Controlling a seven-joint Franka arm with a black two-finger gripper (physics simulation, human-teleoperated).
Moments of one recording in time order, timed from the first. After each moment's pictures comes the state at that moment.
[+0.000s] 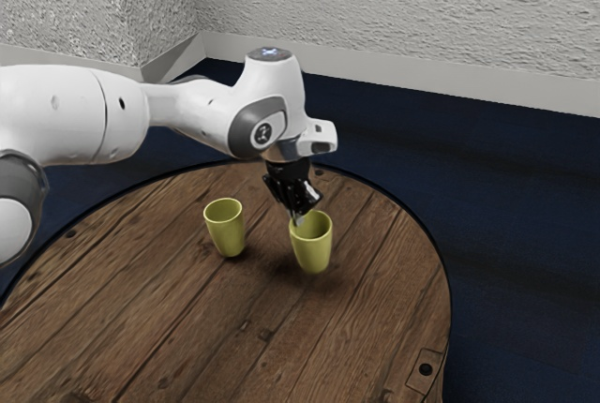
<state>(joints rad) -0.33 0.39 0.13 -1.69 -0.04 2.12 0.05</state>
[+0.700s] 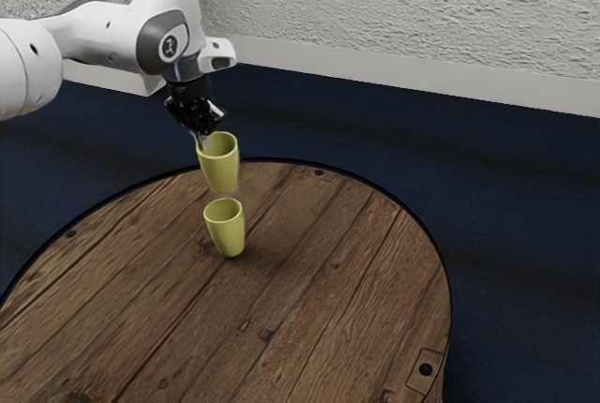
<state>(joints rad) -0.22 0.29 0.34 -1.58 -0.01 1.93 0.09</state>
